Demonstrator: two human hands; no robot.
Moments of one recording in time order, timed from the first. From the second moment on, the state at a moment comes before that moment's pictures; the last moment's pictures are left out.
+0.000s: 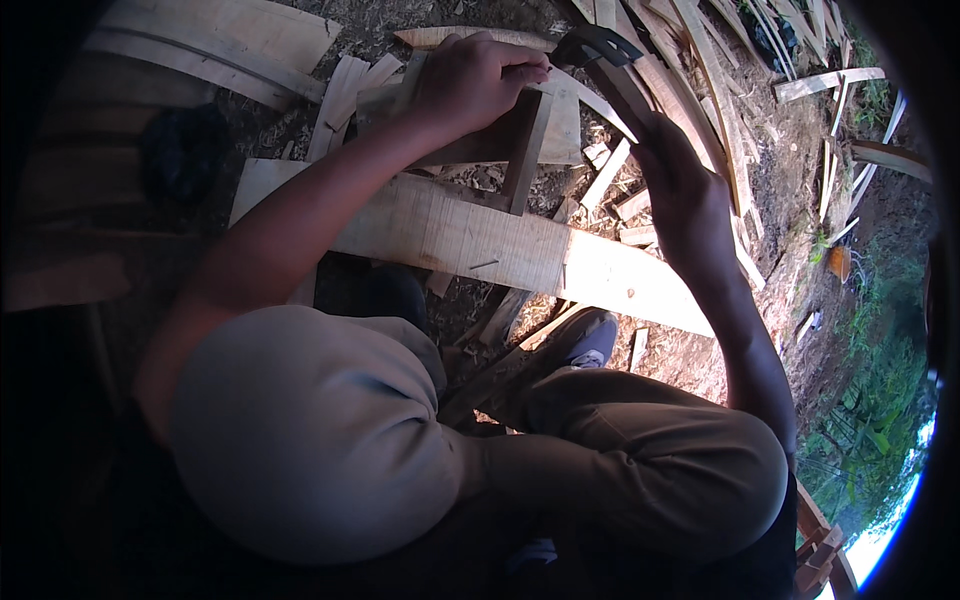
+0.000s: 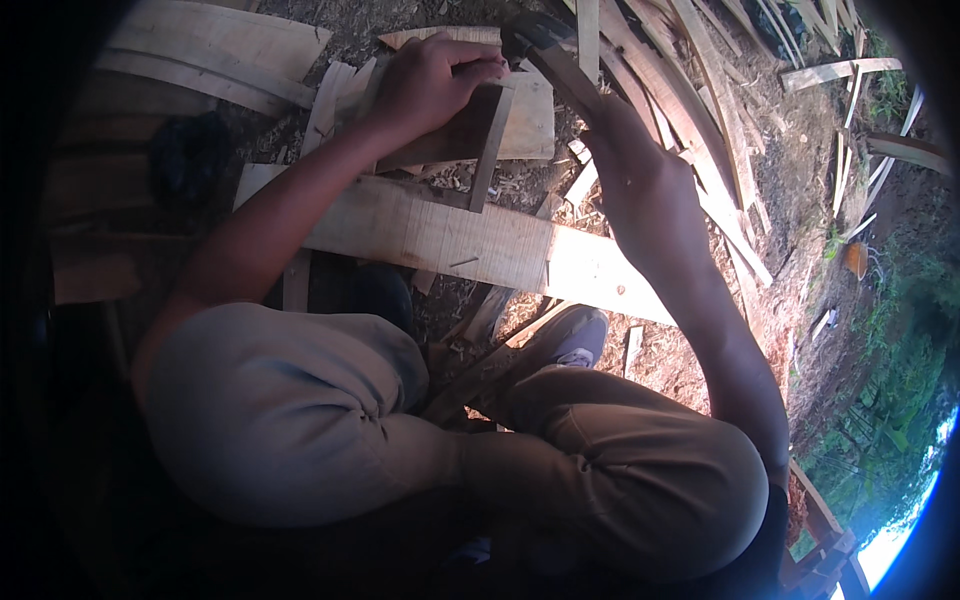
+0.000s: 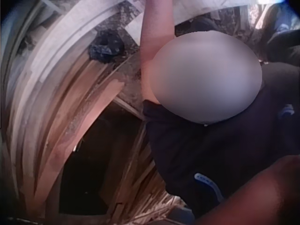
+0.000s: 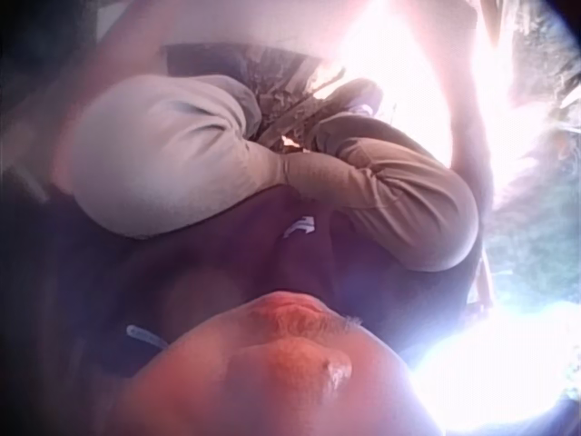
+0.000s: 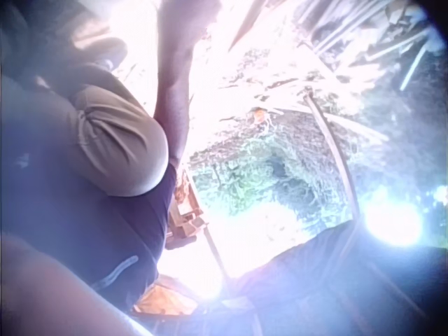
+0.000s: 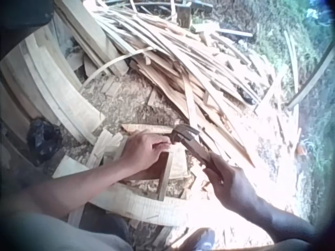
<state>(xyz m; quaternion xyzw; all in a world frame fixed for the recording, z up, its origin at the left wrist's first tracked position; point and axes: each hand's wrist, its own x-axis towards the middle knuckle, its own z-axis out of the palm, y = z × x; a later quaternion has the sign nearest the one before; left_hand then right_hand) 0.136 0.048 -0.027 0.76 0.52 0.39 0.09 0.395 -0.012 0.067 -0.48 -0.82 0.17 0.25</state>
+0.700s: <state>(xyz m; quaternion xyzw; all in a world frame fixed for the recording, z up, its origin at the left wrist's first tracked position) 0.135 0.048 -0.022 0.76 0.52 0.38 0.11 0.389 -0.012 0.074 -0.49 -0.80 0.17 0.31</state>
